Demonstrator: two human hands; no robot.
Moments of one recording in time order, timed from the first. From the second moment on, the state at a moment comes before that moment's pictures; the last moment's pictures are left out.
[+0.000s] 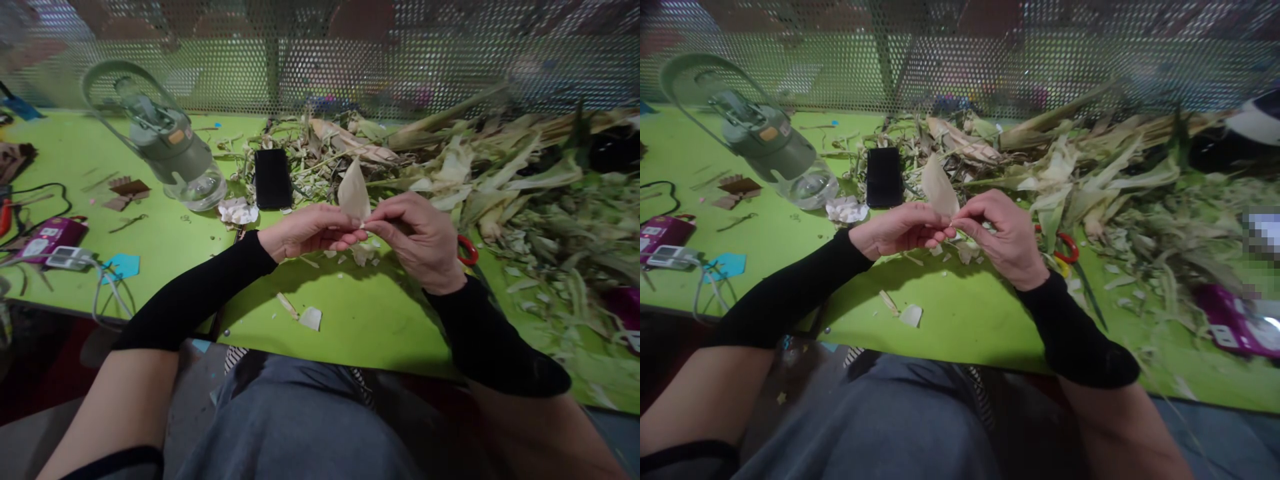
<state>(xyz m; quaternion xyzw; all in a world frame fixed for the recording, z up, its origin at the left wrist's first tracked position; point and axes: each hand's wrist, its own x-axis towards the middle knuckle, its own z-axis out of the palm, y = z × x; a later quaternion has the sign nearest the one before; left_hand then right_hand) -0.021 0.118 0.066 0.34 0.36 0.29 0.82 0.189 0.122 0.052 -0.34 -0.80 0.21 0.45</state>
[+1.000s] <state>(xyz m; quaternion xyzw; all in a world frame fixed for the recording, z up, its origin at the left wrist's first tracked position) -0.012 0.113 0.060 0.39 0.41 0.41 0.71 0.167 0.113 0.040 -0.38 -0.68 0.36 0.51</state>
